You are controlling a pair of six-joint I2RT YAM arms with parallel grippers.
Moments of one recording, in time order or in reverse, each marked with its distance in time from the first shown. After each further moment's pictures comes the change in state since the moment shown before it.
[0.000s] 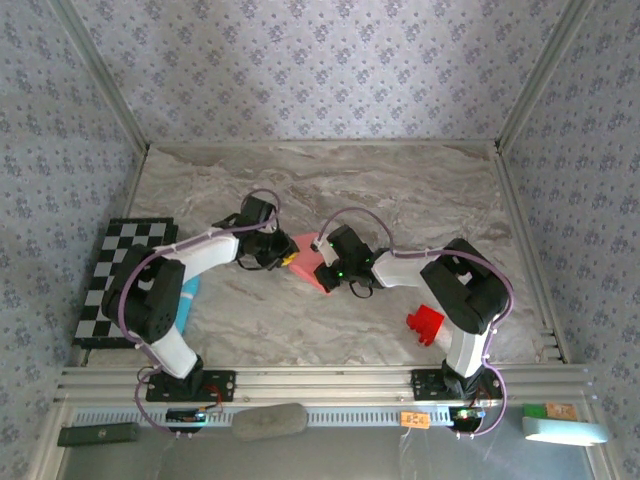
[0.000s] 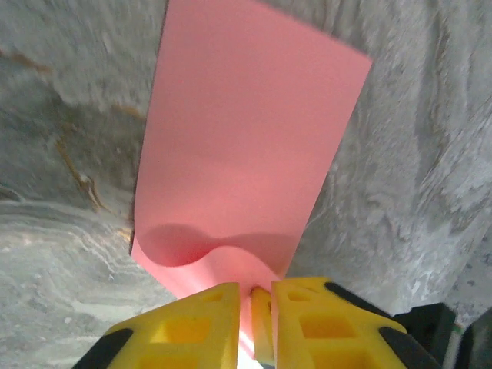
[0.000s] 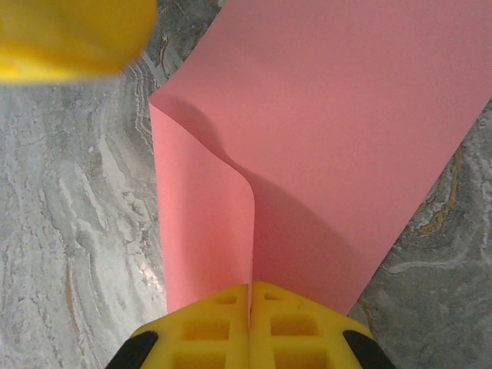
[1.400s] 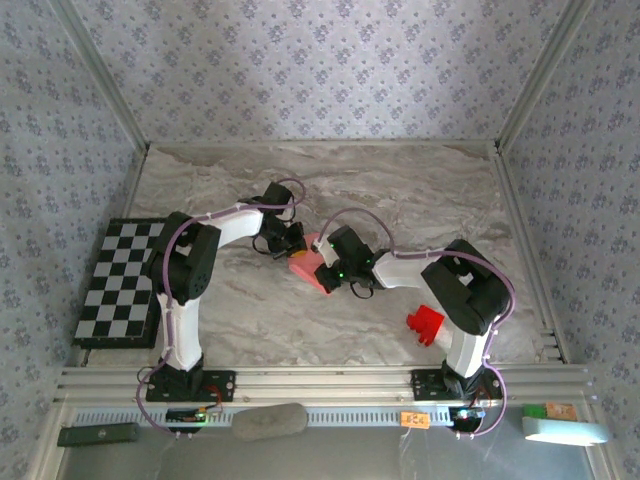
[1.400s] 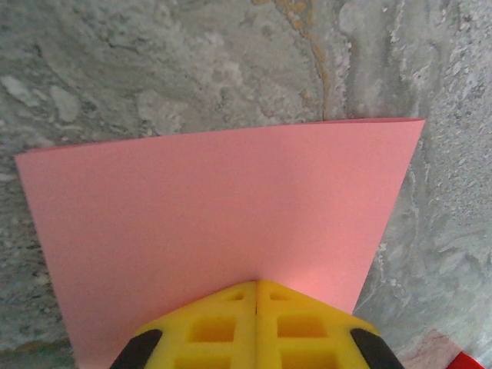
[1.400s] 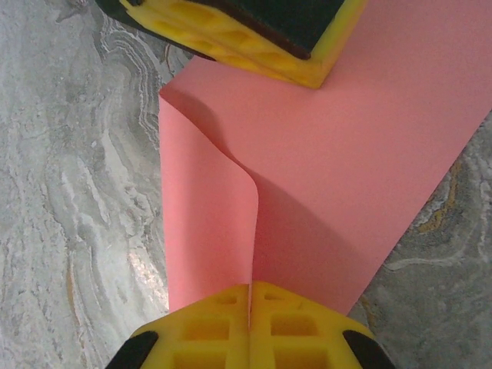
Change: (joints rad) left arm 0.013 0.348 0.356 -0.226 0.018 0.320; right arm 0.000 -0.010 -0.008 0.006 0.000 -0.019
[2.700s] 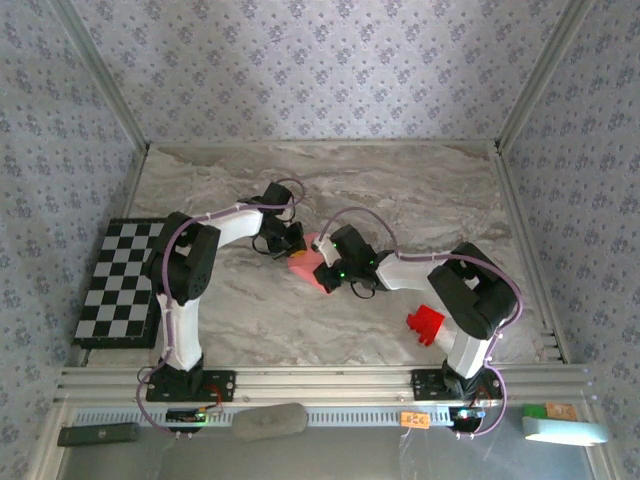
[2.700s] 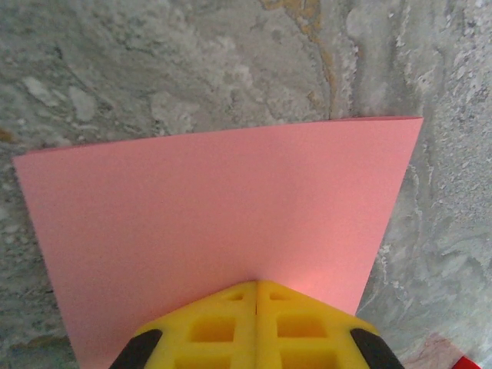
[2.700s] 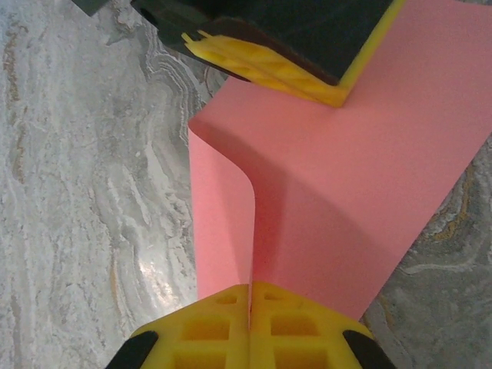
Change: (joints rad) left arm 0.000 -0.005 -0.003 0.000 -0.010 -0.006; right arm 0.000 -0.040 -0.024 0.026 -0.037 0.000
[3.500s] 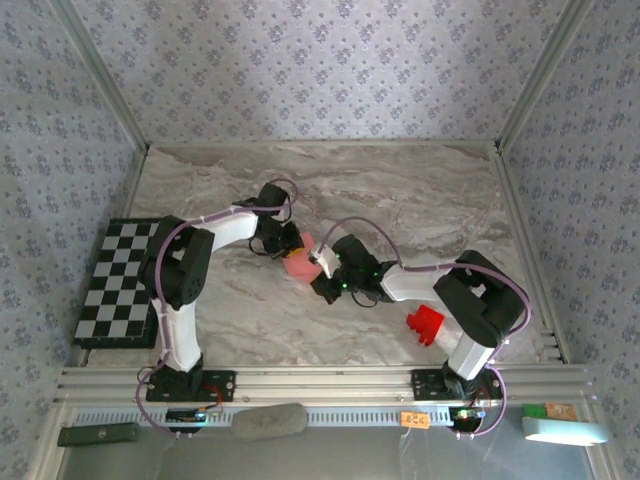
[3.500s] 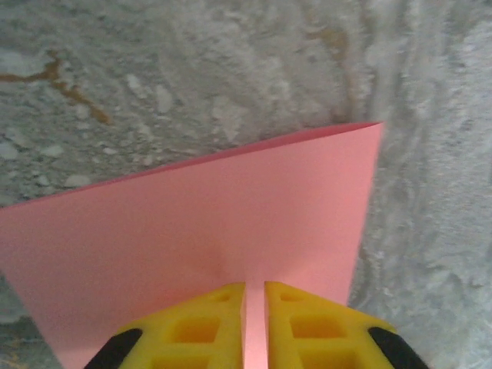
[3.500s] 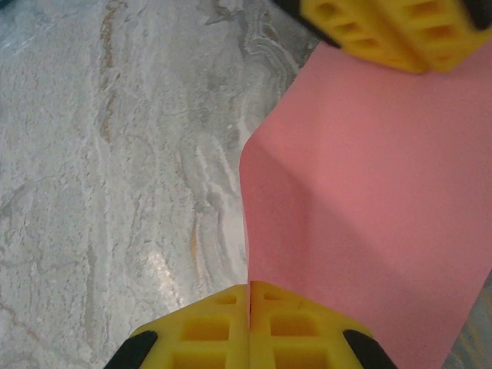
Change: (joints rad) left arm 0.009 -0.049 -0.052 0.036 -0.038 -0.086; right arm 0.036 -0.059 -0.100 0.109 -0.074 -0.050
